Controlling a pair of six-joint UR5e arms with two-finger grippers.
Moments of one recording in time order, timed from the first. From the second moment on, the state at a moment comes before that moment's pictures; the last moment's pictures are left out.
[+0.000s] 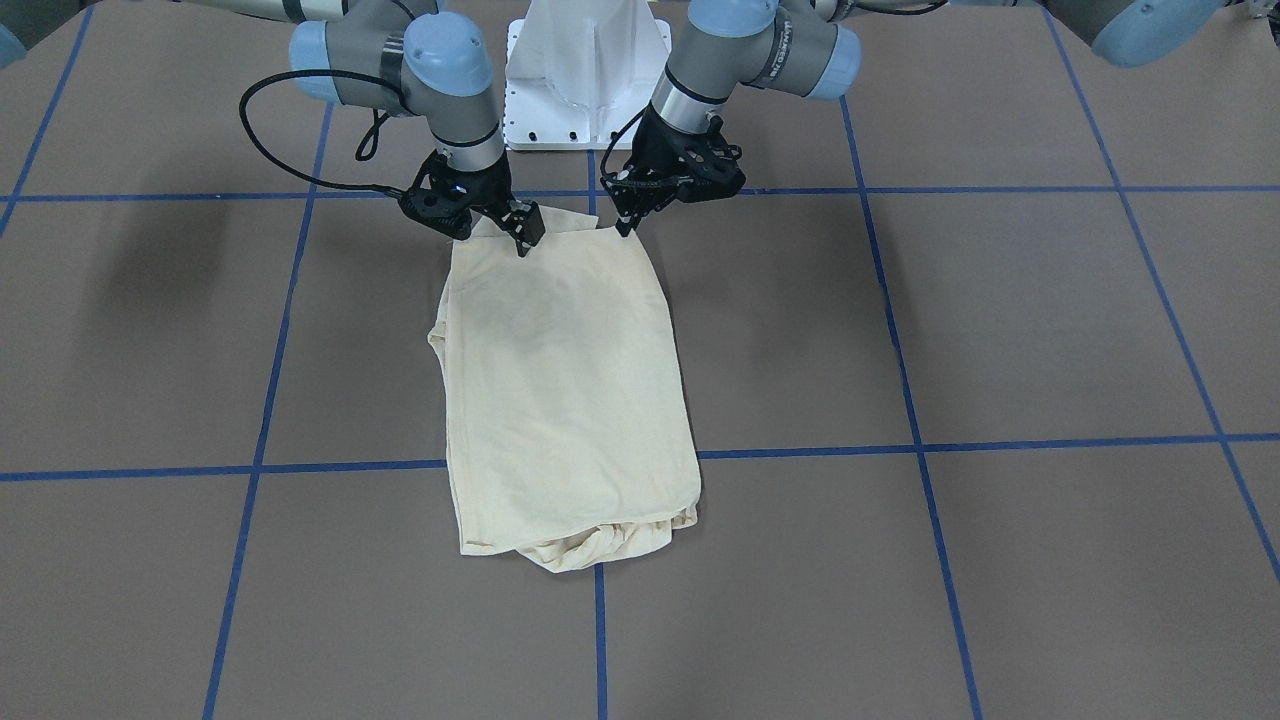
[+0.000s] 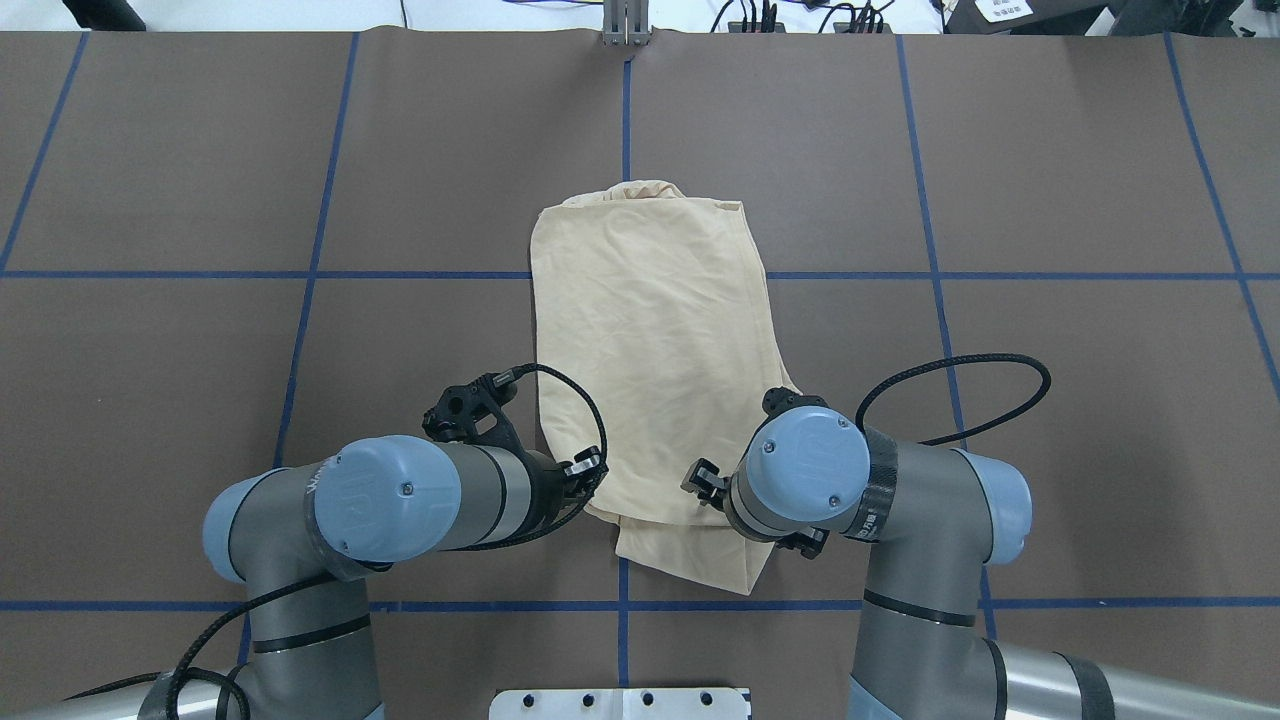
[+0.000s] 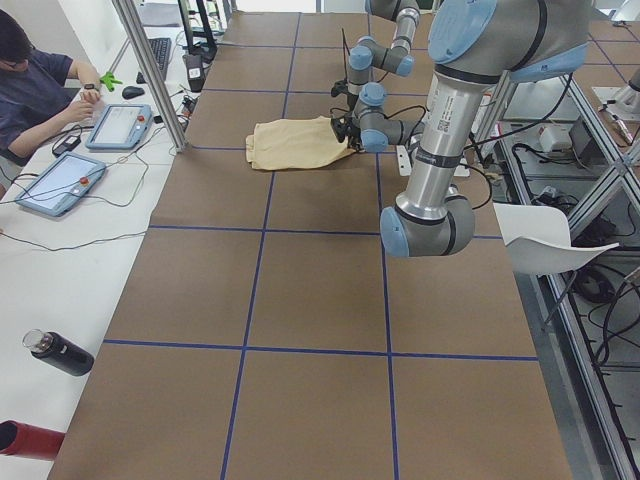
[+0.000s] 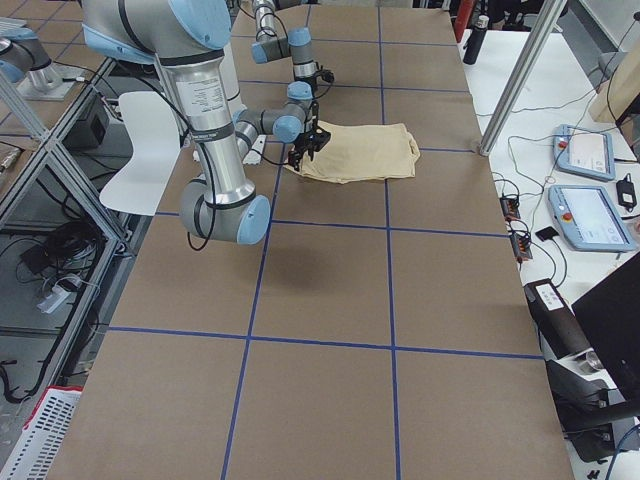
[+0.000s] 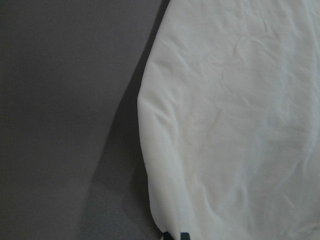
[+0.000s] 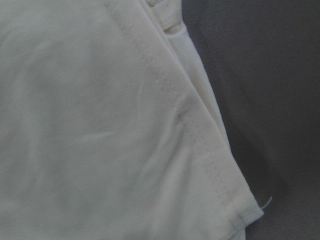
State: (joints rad) left arm -0.29 -2.06 -1.82 -1.99 -1.64 -1.88; right arm 0.31 -1.13 1.83 -1.51 1.77 1.87
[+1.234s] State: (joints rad) left arm -0.29 -2.06 -1.82 -1.99 -1.64 -1.88; right arm 0.32 -1.13 1.83 -1.54 1.78 1.87
